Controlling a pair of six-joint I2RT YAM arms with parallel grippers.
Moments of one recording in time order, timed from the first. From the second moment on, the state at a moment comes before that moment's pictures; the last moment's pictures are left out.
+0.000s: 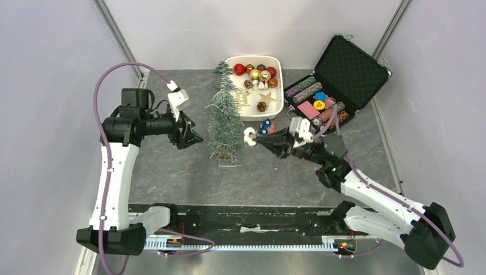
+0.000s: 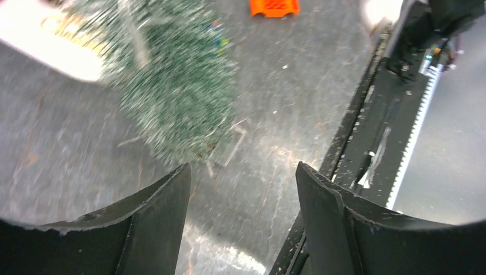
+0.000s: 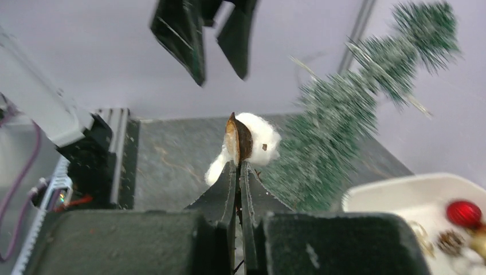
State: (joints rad) left arm -0.01 1.11 1.40 -1.16 0.90 0.63; right arm 0.67 0.97 0.60 0.64 -0.59 0.01
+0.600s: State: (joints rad) left arm -0.39 1.10 1.45 -0.99 0.90 0.35; right arm 1.08 1.12 0.58 0.99 0.08 0.12
